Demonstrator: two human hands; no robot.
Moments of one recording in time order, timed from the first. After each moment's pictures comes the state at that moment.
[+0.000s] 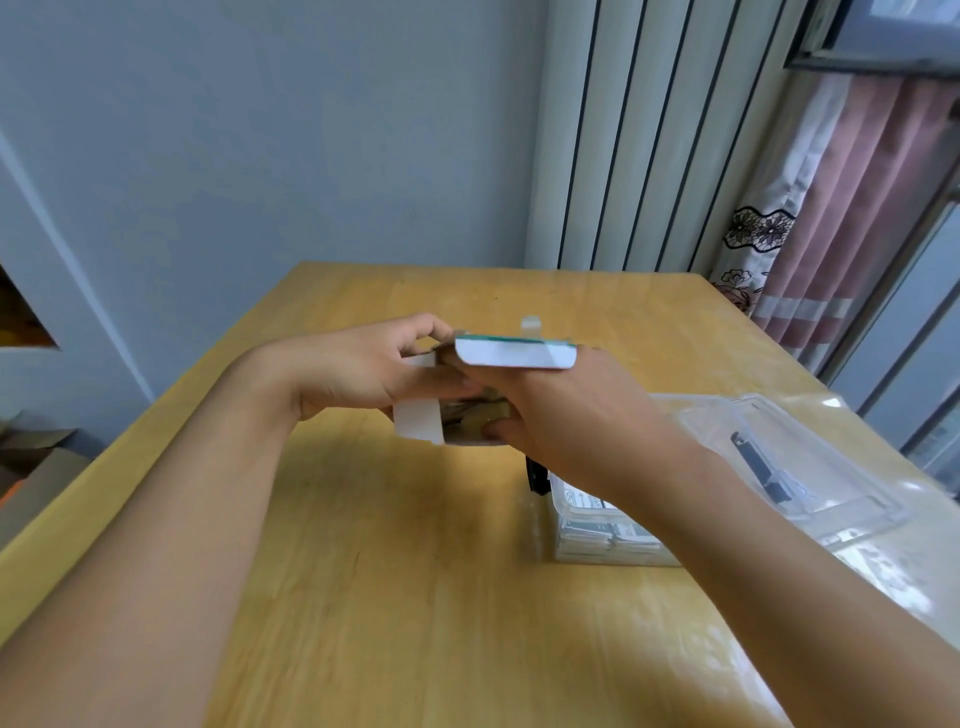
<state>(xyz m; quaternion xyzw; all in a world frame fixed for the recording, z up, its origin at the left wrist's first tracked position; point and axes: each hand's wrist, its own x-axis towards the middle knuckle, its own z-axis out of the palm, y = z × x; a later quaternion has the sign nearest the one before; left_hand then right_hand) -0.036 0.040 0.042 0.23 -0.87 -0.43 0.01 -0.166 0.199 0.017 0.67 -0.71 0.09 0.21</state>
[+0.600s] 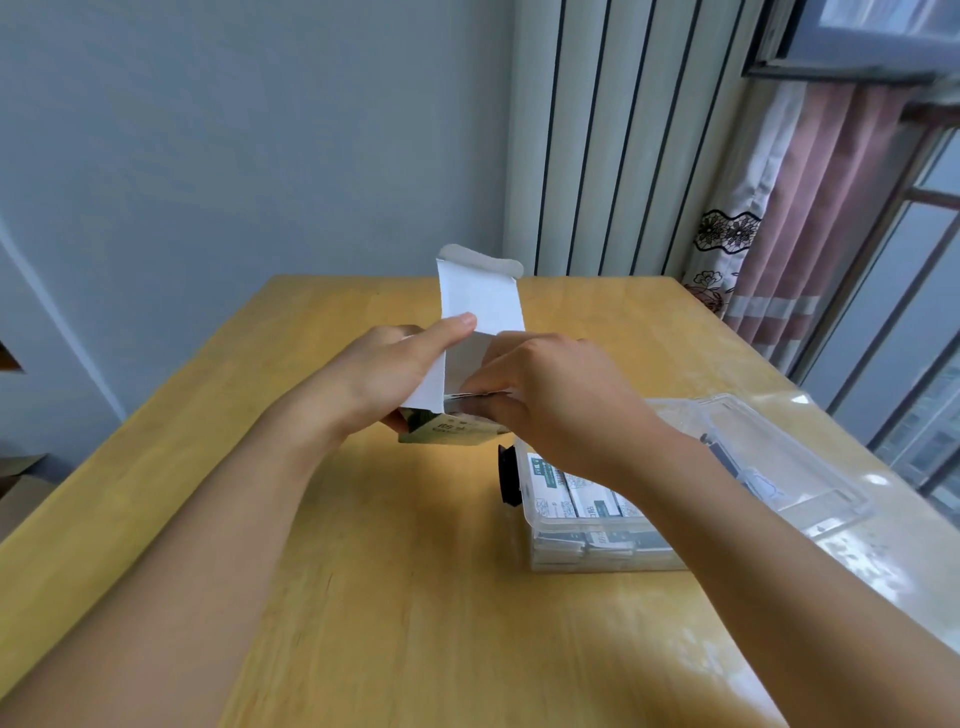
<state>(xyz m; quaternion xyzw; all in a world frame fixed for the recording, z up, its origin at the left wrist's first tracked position) -0.067 0.064 0.033 0.29 -0.82 -0.47 0.14 -0.190 0.202 0.025 0.65 -0.72 0.20 0.12</state>
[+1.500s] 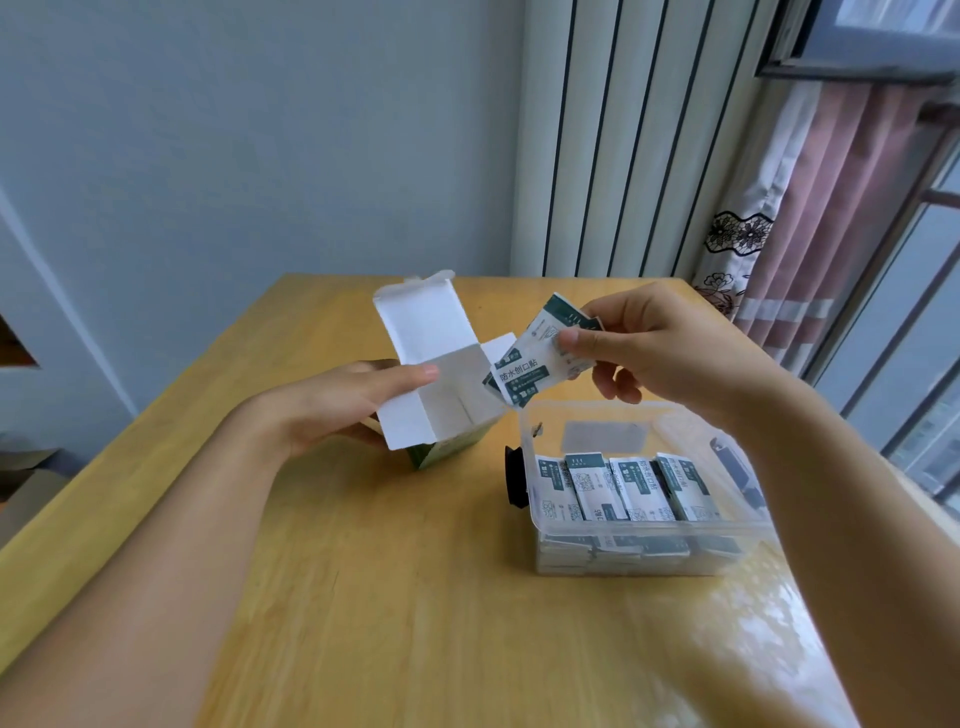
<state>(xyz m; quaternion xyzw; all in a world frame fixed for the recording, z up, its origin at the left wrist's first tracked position) -0.044 0.030 0.013 0.29 -0.81 -0.51 0.03 -0.237 0.237 0.058 0.51 -0.71 0.44 -0.21</state>
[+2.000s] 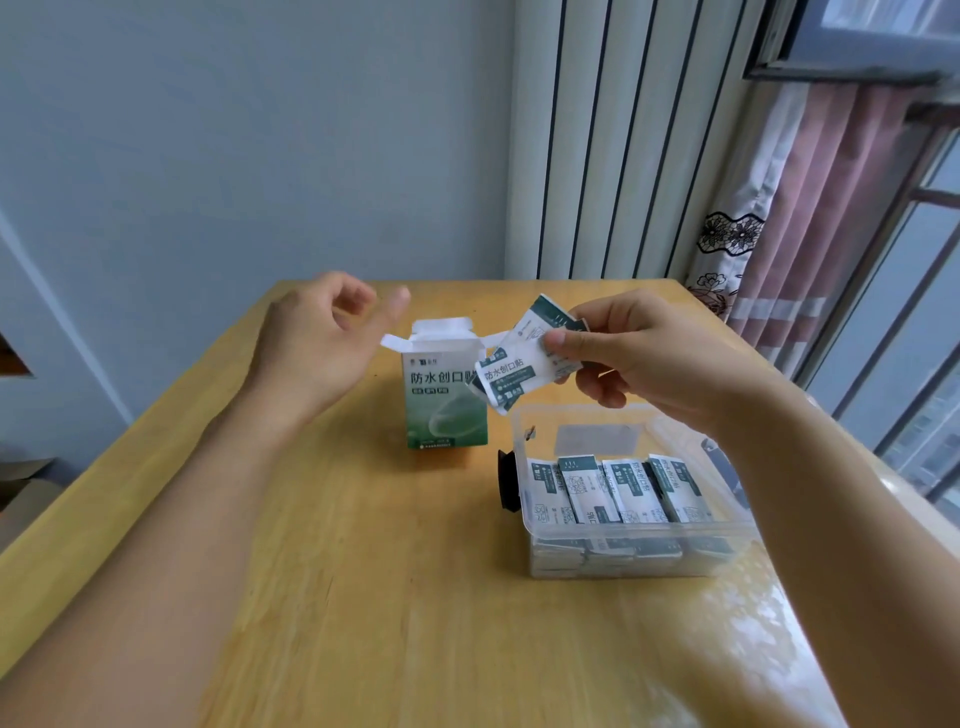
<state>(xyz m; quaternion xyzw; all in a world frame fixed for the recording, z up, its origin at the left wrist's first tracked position) -0.056 0.026 0.030 0.35 -0.82 -0.26 0.38 -0.239 0.230 0.053 0.48 -0.67 0.50 -0.28</state>
